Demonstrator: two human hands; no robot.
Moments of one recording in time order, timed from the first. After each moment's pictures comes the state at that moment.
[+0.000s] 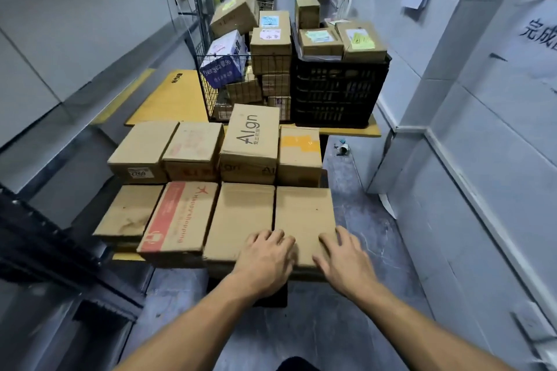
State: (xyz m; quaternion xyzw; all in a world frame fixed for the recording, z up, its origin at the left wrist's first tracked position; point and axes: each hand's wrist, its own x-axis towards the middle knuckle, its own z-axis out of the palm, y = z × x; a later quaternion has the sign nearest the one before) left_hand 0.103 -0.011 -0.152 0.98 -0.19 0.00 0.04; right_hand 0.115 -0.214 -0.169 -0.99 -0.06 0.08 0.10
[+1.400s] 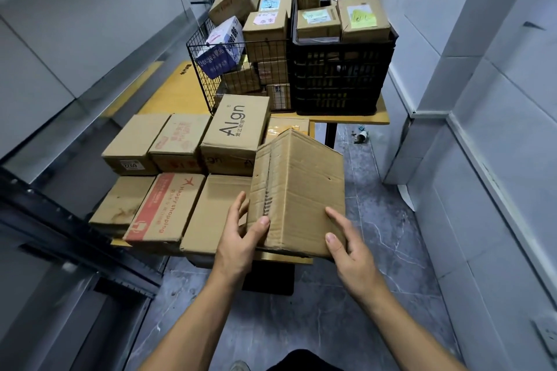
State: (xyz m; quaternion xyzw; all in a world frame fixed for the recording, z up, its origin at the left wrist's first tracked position) left_hand 0.092 -0.060 -0.111 0.74 0.11 0.05 0.67; right_hand 0.104 -0.284 -0.134 -0.80 -0.08 0.03 0.59
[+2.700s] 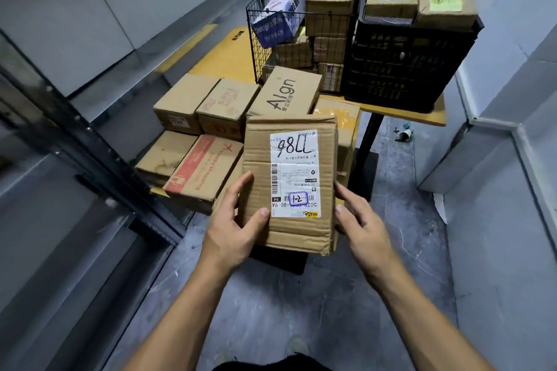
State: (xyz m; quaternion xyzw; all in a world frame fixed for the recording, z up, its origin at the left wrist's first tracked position) left_hand 0.044 -0.024 -0.091 0.82 0.14 0.19 0.52; right_hand 0.129 -0.246 -0.116 -0.74 -0.13 0.09 0.65
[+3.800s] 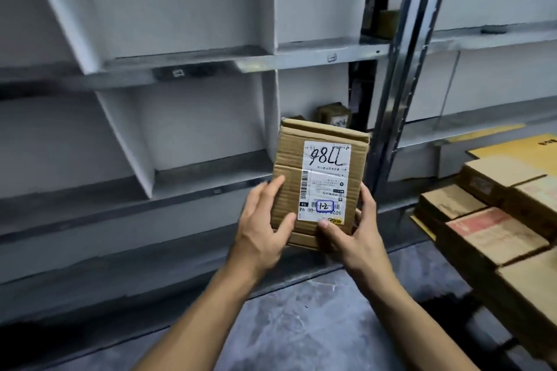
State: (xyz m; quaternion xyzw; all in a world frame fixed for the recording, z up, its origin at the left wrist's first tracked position) left_hand -0.391 0.115 0.003 0.77 0.43 0.42 0.19; right_hand -0.208 0.062 -0.028 -0.58 -0.49 0.26 0.60
